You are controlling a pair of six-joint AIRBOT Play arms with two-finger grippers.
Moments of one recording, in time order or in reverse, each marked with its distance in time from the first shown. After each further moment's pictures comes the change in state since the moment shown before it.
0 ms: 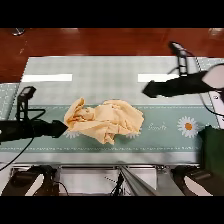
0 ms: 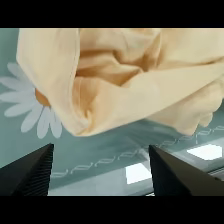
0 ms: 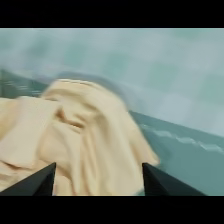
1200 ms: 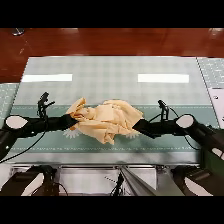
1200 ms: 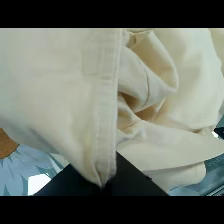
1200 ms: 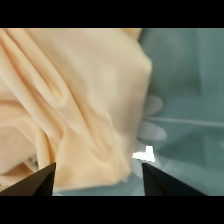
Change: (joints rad) left arm 0.077 -0.307 -0.197 -0.478 0.375 0.225; right arm 0.093 -0.031 -0.624 0.486 -0.319 -0.030
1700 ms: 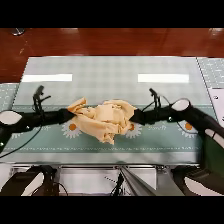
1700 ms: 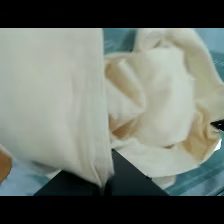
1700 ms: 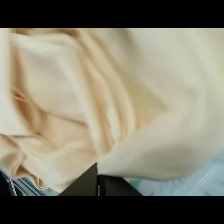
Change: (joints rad) left arm 0.032 0.015 0.122 -0.021 -0.019 0.030; right arm -0.039 -0.167 0.277 0.094 0.148 -0.222
